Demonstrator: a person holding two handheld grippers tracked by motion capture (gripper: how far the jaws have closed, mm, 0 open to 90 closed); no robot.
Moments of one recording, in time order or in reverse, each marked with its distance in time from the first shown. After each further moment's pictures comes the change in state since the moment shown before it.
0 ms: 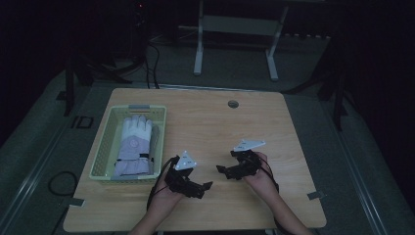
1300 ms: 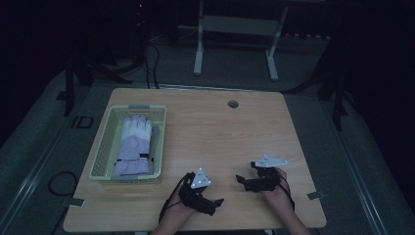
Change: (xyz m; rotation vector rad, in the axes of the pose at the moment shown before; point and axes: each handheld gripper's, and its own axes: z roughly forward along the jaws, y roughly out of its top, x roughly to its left) left arm -0.030 -0.034 0.044 0.035 -0.075 0.057; right arm -0.024 -0.075 -0.025 -0.060 -0.115 0.064
